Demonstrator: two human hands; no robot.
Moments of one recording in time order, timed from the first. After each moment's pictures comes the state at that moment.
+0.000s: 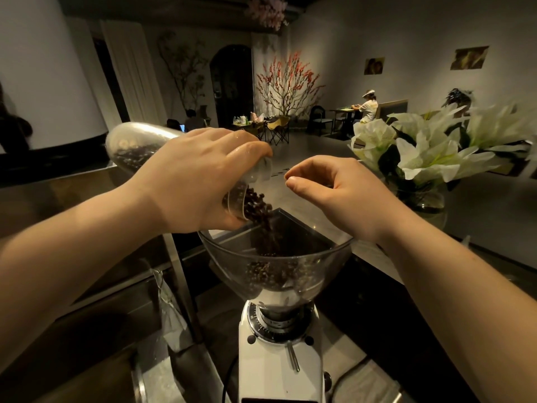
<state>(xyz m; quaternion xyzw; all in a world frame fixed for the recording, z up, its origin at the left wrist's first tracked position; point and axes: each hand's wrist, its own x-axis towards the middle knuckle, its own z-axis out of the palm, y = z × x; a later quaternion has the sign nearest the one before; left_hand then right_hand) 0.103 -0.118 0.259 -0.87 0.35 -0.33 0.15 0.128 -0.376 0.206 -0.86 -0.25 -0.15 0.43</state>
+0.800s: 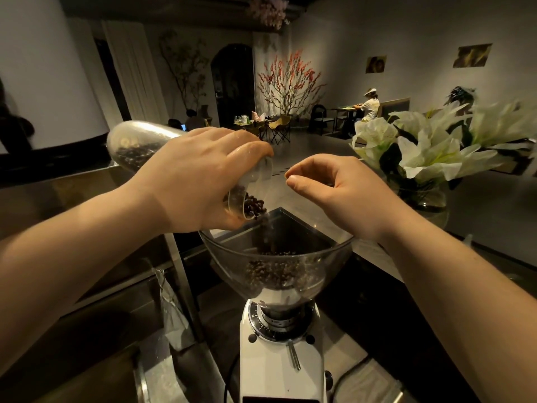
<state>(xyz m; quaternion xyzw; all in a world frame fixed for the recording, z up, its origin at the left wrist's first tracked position) 0.100 -0.120 0.257 -0.87 0.34 -0.33 0.16 0.127 -0.376 0.207 -0.86 -0.25 -0.15 0.42</state>
